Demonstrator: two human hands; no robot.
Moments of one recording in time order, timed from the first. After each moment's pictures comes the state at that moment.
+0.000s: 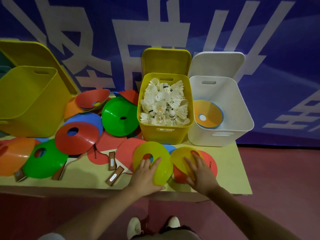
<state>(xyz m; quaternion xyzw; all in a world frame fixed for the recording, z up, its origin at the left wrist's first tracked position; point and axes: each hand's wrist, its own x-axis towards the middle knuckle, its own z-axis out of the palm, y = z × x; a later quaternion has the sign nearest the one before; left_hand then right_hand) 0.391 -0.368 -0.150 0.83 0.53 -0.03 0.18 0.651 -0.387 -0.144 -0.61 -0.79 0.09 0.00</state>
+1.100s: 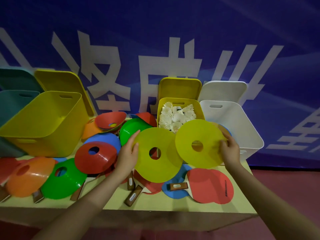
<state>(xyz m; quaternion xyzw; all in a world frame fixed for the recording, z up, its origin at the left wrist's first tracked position) 0.274 -0.284 -0.048 0.64 0.56 0.42 0.31 0.631 -0.294 -0.039 -0.74 -0.42 0.21 0.48</state>
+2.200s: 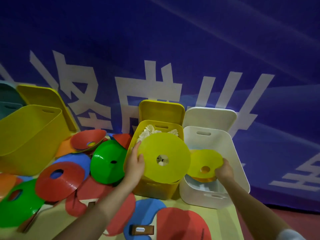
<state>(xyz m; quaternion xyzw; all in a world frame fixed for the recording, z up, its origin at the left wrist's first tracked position) 0.450 -0.203 -0.026 0.53 0.62 0.46 0.35 0.771 -0.182 -0.063 -0.80 -0.43 0.28 0.30</state>
